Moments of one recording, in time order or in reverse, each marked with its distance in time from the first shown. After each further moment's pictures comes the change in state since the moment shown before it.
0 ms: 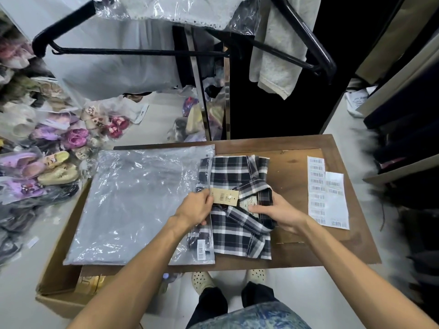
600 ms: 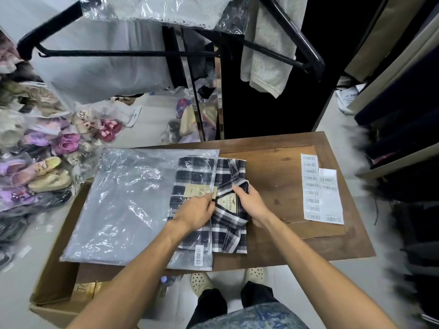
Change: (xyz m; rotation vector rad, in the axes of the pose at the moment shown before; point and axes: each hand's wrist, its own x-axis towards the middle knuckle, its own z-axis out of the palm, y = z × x) left_hand 0.003 -0.002 0.014 0.259 -0.028 0.154; right_hand 0.043 0.005 0.058 0.104 0.332 -0.040
